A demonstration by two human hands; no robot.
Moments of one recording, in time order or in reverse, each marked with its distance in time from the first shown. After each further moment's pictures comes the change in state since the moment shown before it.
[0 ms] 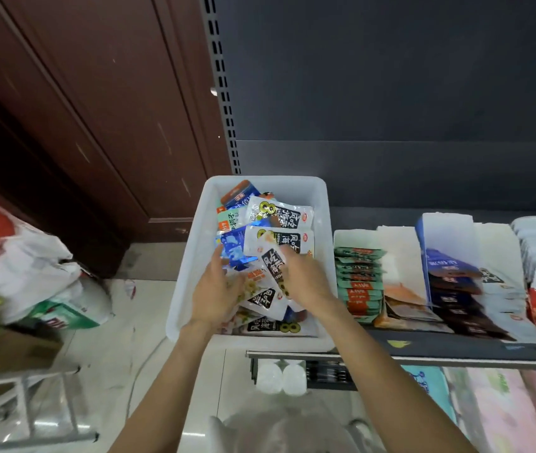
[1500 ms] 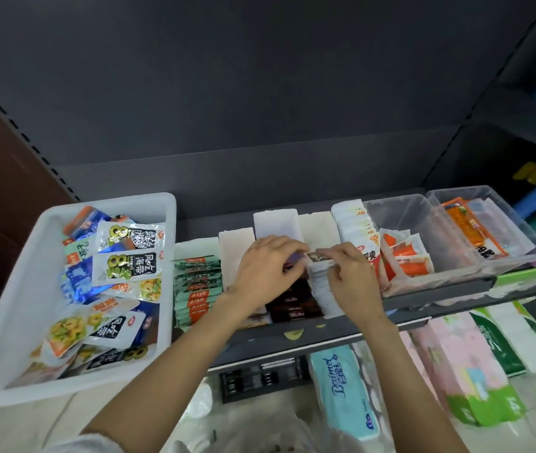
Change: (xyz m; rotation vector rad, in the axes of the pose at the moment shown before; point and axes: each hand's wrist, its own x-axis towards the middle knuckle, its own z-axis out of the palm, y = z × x) left_hand -0.059 0.265 0.192 0.134 -0.157 0.940; right_hand -0.134 0.267 -0.146 -0.062 0.630 0.070
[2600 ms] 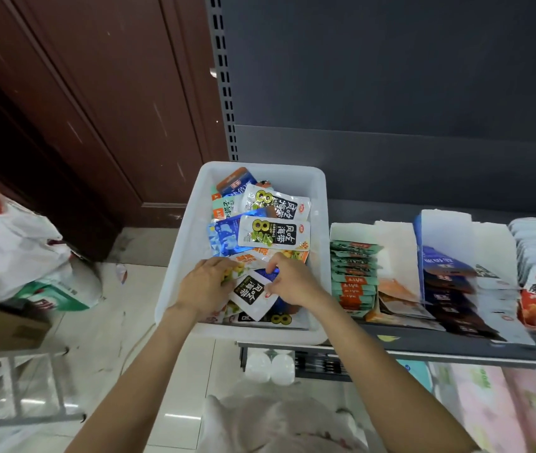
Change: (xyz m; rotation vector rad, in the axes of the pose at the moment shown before) left_hand -0.224 -0.229 -0.142 0.167 -0.264 -0.749; right_hand 0.002 -0.274 0.187 0.100 -0.895 0.044
